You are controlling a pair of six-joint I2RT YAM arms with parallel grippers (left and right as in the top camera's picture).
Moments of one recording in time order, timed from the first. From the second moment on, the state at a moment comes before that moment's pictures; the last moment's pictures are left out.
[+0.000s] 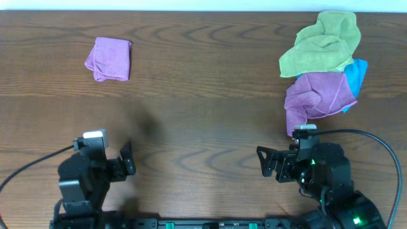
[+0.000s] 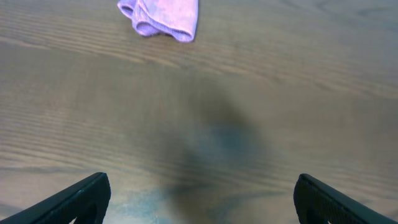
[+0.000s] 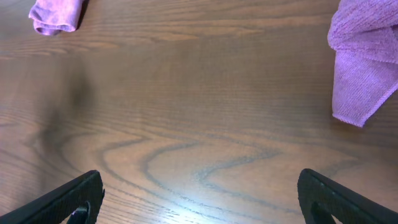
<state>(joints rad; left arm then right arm) 0.07 0.35 0.51 -0.79 0.08 -0.09 0.35 0.57 0.65 -0.82 -0.12 0.42</state>
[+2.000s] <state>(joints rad) -0.02 0.01 0.30 -0.98 -0.11 0.07 0.35 0.55 0.65 -0.84 -0.02 0.42</state>
